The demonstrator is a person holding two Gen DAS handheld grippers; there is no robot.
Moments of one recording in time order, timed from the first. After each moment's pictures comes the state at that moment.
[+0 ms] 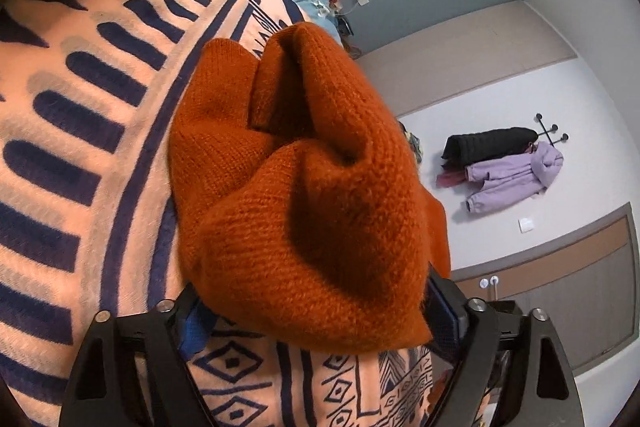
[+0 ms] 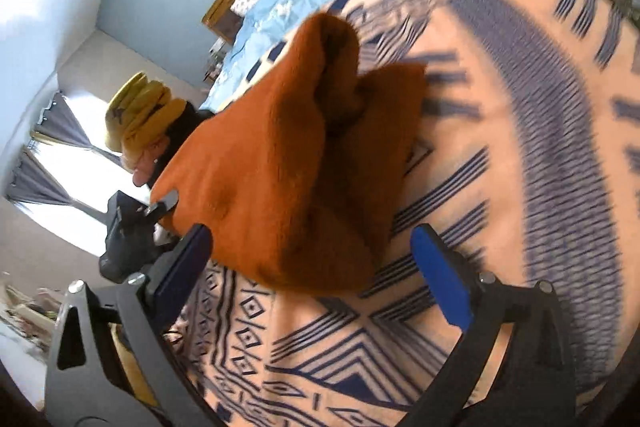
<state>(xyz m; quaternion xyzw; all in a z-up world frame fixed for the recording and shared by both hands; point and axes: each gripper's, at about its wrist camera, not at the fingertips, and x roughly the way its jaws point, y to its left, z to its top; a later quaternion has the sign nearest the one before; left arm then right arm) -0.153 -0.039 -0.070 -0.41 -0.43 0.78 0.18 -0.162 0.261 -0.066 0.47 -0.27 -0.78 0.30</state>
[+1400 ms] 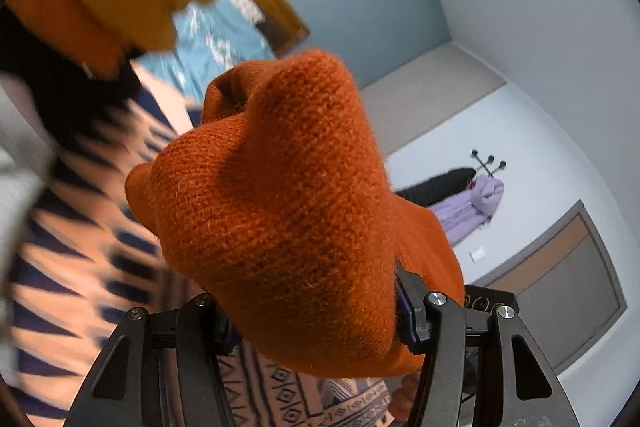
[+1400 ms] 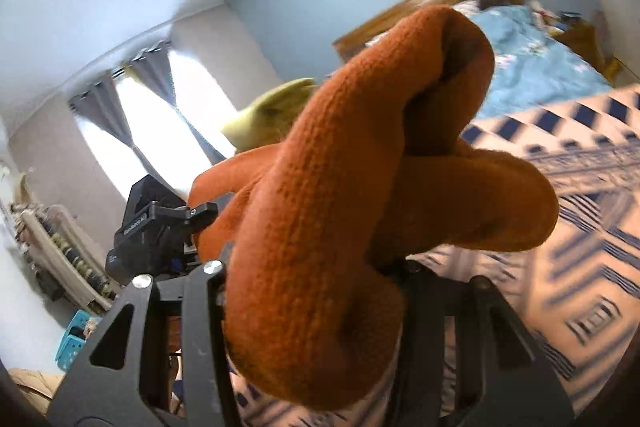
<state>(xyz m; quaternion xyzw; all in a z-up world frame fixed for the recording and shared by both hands) -0.066 -0.142 0.060 -0.25 -0.42 0.85 0.20 -0.130 0.077 0.076 0.28 -0.17 -0.82 0.48</state>
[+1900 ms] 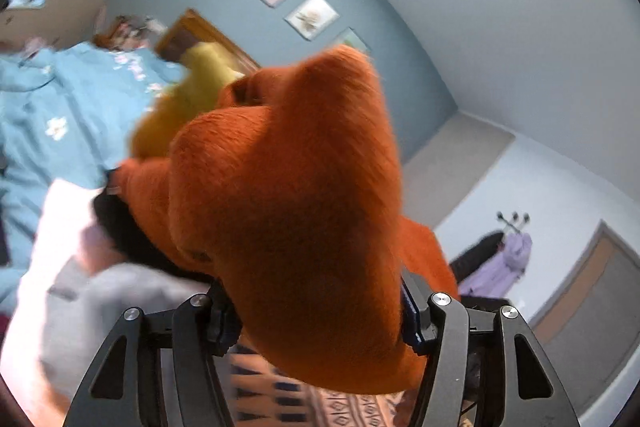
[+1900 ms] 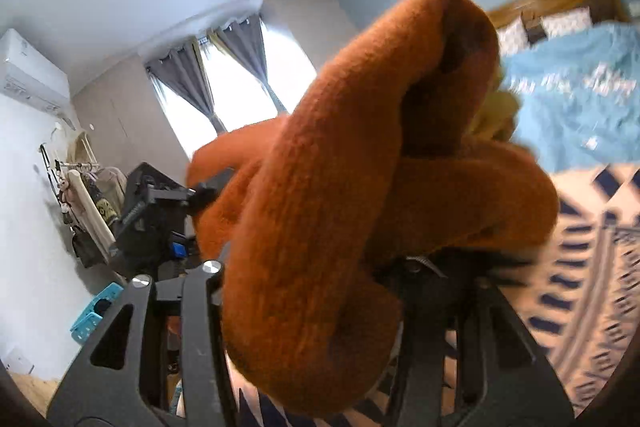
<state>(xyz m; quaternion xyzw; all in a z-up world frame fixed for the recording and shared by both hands) 0.024 -0.332 0.093 -0.13 -0.39 0.91 0.08 -0.124 -0.151 0.088 0.24 -0.14 -0.74 0.61</state>
